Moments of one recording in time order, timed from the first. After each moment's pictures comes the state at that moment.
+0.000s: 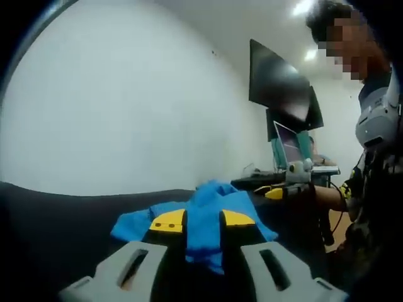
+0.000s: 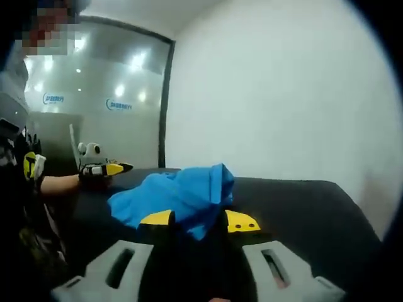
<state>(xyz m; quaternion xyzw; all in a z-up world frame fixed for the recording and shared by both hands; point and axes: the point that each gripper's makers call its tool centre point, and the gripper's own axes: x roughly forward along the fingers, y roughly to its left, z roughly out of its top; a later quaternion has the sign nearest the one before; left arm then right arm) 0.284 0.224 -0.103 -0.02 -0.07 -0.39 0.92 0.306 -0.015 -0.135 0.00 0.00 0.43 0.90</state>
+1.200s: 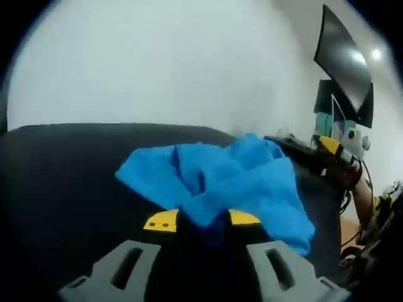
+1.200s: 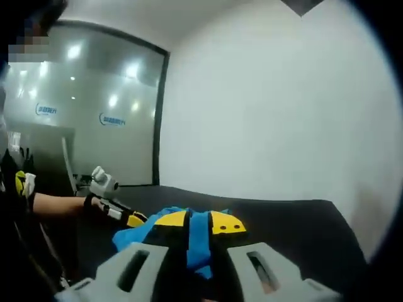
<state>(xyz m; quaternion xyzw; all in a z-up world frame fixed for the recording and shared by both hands) 0.340 0.214 -0.168 -0.03 0.18 -0.28 0.94 0.307 -0.011 -0.063 0.03 -0.06 0.39 0.92</state>
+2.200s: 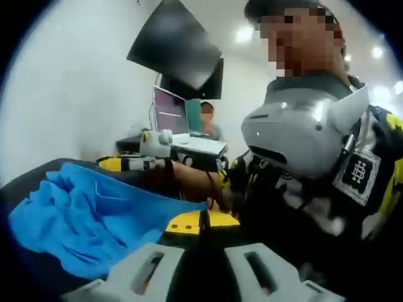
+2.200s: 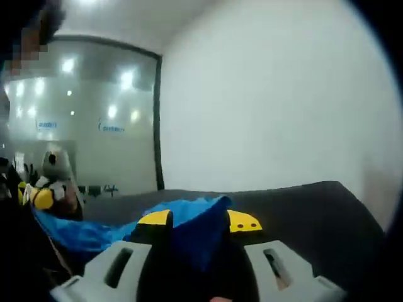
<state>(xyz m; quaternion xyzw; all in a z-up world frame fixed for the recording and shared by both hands) 0.093 0.091 -0.091 0.03 0.09 -0.69 0.72 0.319 -0.039 -0.076 0.13 -0.06 0.39 0.91</state>
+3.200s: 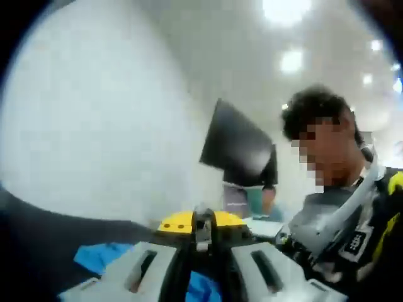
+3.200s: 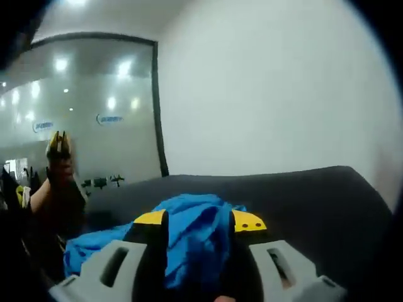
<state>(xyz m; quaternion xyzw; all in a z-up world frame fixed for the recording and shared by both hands) 0.169 0.229 0.018 -0.13 -0.06 -0.46 0.88 0.363 0.037 -0.092 0.11 0.04 0.42 0.90</state>
